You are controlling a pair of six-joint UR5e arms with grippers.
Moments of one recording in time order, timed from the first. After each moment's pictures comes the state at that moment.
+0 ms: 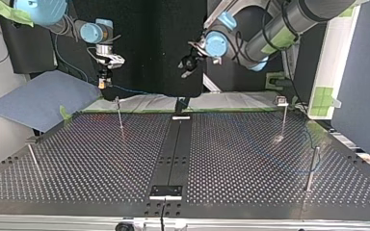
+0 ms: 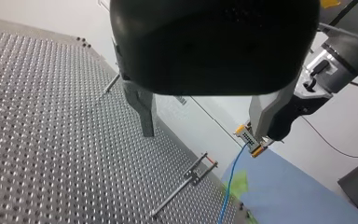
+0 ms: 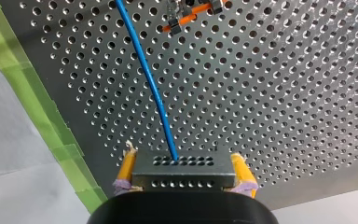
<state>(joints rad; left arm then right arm) -0.46 -2.16 -2.01 -2.50 -1.31 -2.16 1.76 -0.59 1.92 -1.32 1.49 1.89</state>
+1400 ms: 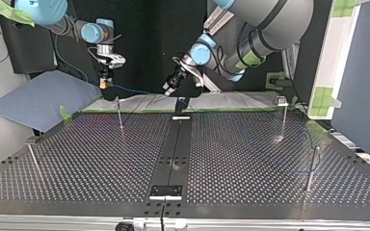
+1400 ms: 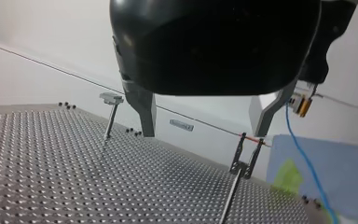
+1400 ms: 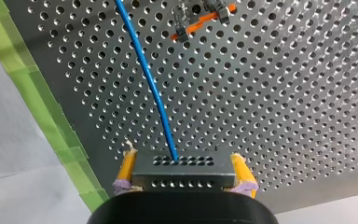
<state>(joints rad) -0.52 -2.42 -1.78 -2.13 -1.37 -1.96 1.76 -0.59 1.92 -1.31 1.49 1.89</state>
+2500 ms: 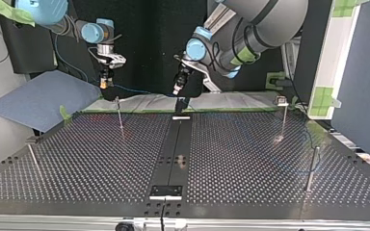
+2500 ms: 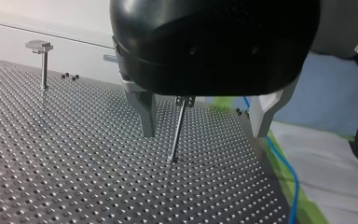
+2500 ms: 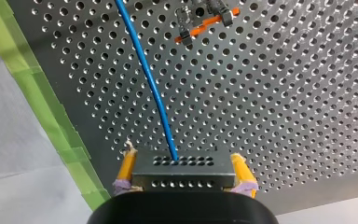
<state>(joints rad) -0.56 -2.42 -1.78 -2.23 -1.65 -1.68 1.77 -0.59 1.92 -1.31 1.49 1.89</state>
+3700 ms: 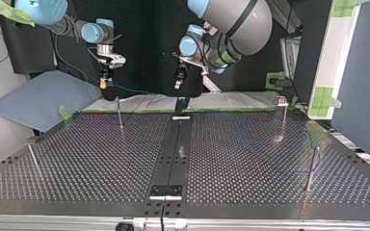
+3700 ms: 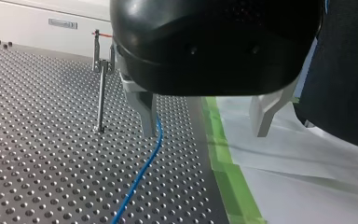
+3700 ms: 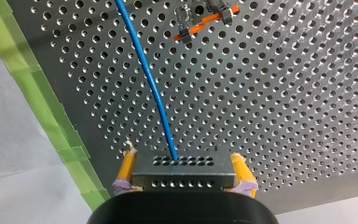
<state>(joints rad) -0.62 -2.63 -1.65 -2.20 -1.81 -1.61 1.76 -0.59 1.92 -1.31 1.49 1.89</state>
